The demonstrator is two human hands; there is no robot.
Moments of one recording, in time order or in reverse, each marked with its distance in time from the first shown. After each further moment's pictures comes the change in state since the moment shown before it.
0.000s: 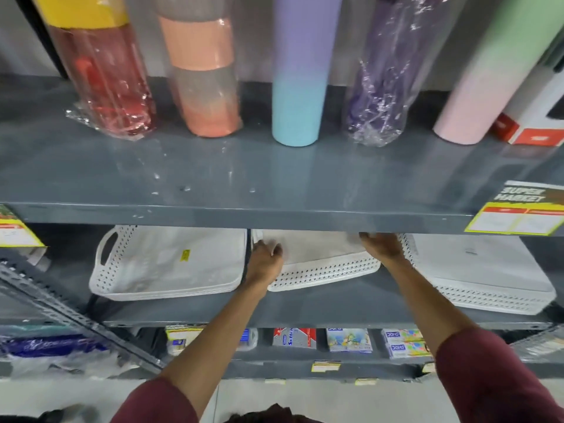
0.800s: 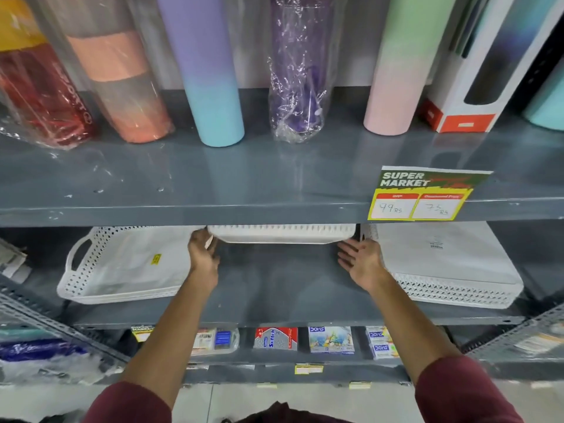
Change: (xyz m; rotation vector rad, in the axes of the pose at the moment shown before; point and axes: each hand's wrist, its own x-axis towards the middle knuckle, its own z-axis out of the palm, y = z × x) left_hand -0.006 0.022 -0.005 -0.547 0.335 -0.006; right_hand 0.006 0.070 -0.011 1.147 -0.288 0.439
